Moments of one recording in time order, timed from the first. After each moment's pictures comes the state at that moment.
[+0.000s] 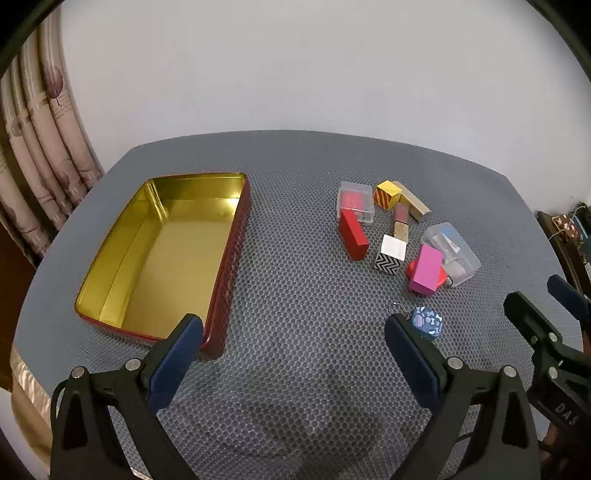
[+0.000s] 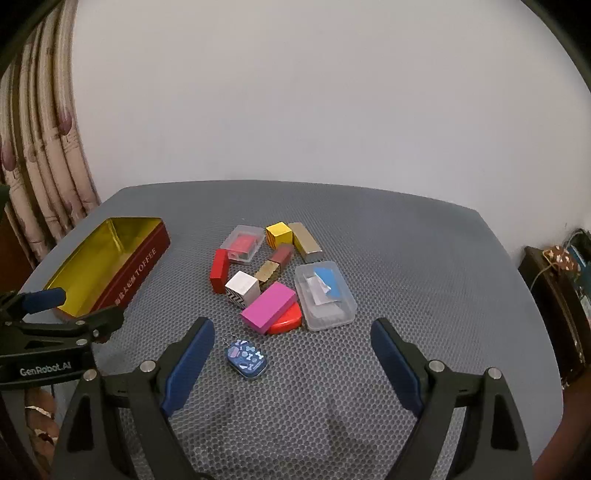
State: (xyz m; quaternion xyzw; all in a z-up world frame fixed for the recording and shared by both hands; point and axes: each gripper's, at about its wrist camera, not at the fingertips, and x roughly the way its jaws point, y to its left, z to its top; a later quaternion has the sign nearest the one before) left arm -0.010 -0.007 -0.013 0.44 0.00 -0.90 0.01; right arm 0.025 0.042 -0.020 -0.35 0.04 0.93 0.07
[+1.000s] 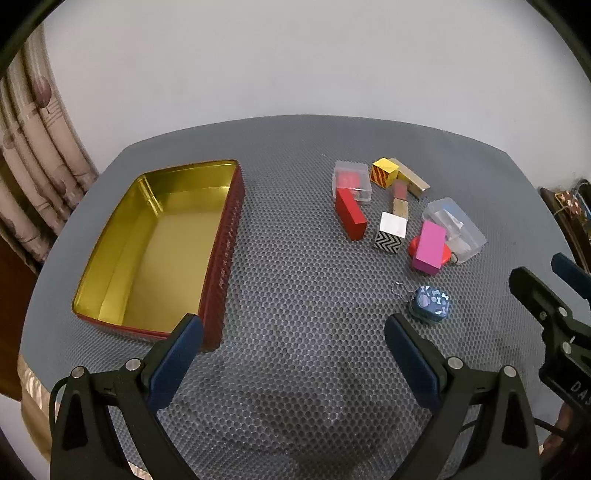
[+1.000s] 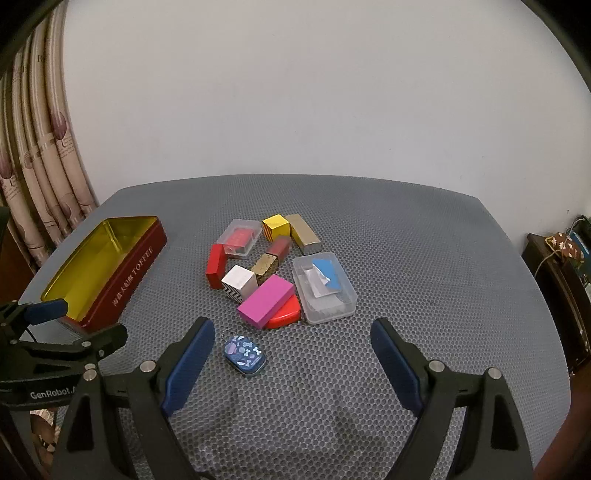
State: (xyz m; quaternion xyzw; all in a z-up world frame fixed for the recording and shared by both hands) left arm -0.009 0.001 -0.026 0.46 -0.03 -0.89 0.00; right arm 0.024 0.048 -0.026 -0.36 0.06 0.93 0.07
